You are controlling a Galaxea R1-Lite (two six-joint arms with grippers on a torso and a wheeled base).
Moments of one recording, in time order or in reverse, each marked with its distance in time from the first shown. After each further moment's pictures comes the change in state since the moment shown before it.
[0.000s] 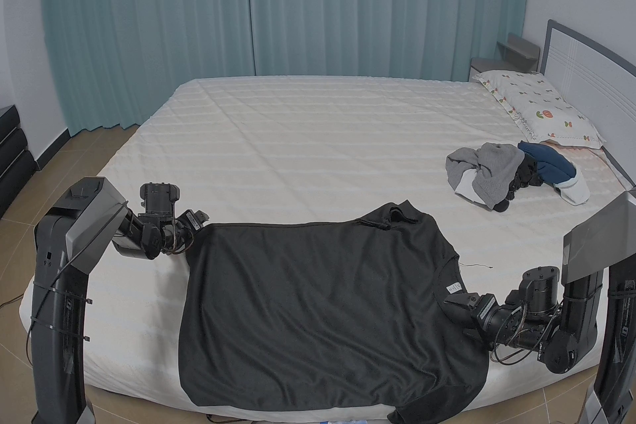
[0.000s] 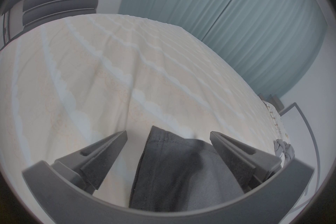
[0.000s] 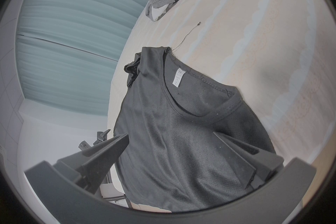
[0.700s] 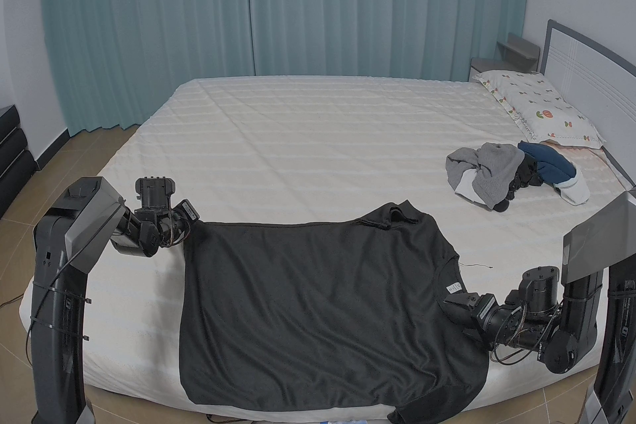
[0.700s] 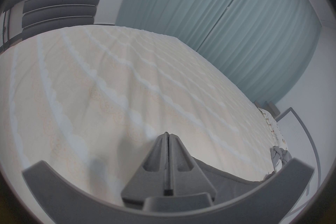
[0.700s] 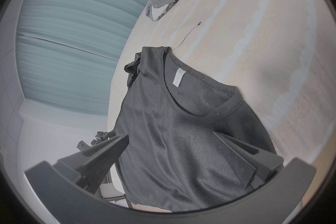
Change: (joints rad) left arm 0.013 0.005 -0.026 -0.086 0.011 0.008; right arm 0.001 0.000 -0.001 0.000 0.000 0.001
